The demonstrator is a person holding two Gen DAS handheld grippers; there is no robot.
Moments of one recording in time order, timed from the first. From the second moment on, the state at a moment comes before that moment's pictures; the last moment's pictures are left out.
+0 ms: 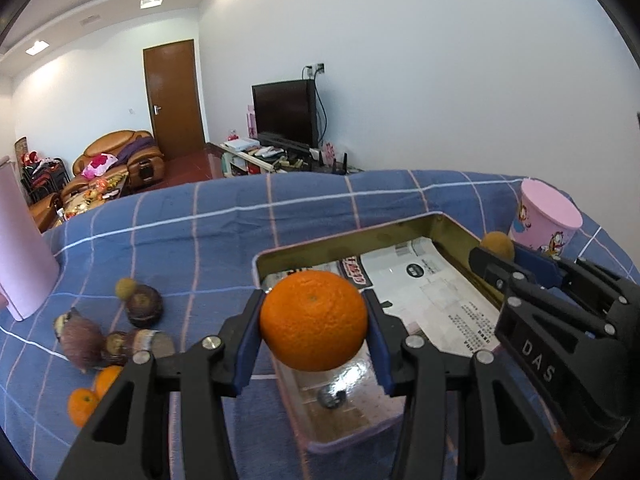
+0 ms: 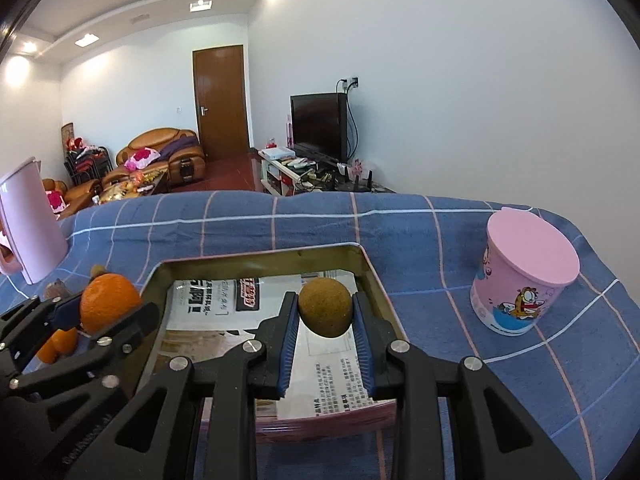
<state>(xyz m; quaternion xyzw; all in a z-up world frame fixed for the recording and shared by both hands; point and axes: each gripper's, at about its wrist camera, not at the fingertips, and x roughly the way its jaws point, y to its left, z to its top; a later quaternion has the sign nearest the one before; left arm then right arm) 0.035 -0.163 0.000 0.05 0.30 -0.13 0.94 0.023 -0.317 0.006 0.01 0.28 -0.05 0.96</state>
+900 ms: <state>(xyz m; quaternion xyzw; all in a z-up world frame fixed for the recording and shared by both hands) 0.043 -0.168 -0.013 0.06 0.32 -0.14 0.93 0.040 -0.324 -0.018 0.05 0.34 -0.02 0.94</state>
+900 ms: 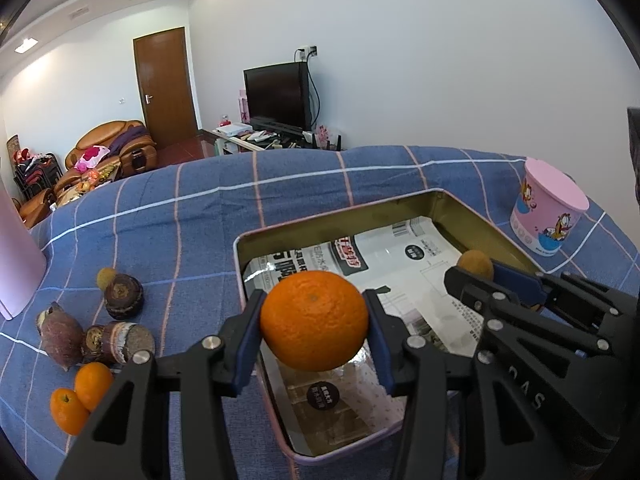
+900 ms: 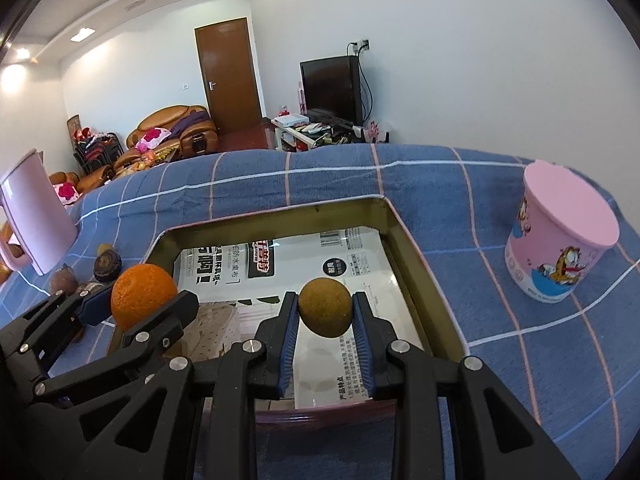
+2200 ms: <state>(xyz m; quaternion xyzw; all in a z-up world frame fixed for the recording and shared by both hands) 0.010 -0.098 0.008 0.03 0.23 -0.08 0.97 -0.012 -0.320 0.021 0.03 0.15 -0.11 0.98</state>
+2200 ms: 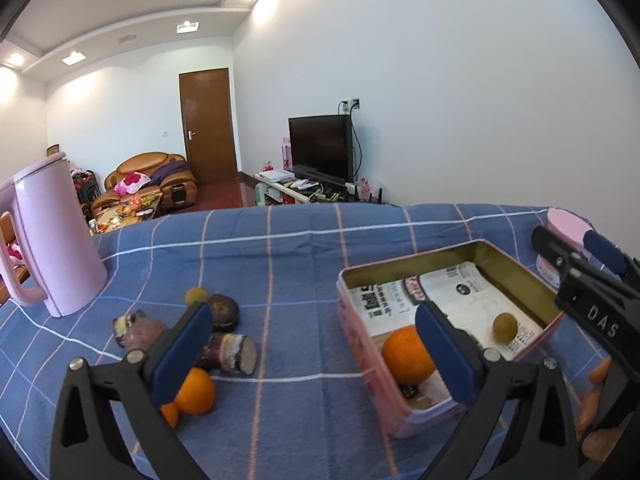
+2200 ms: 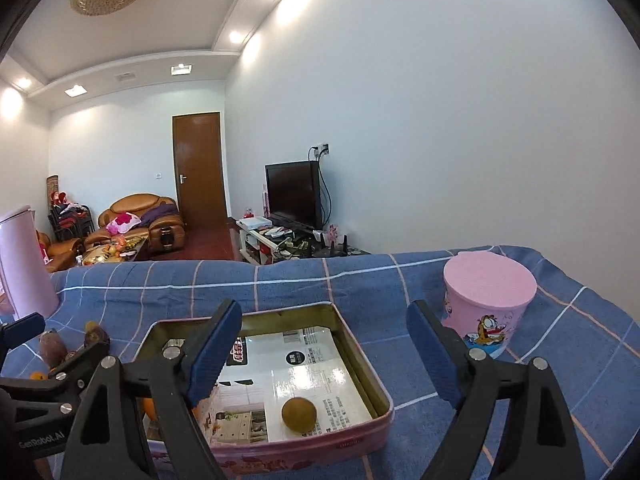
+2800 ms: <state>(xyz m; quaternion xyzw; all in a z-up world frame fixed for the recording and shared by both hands) 0.005 -0.052 -0.002 0.04 0.26 -0.08 0.96 -0.040 -0.289 0.017 0.05 0.16 -0.13 0.98</state>
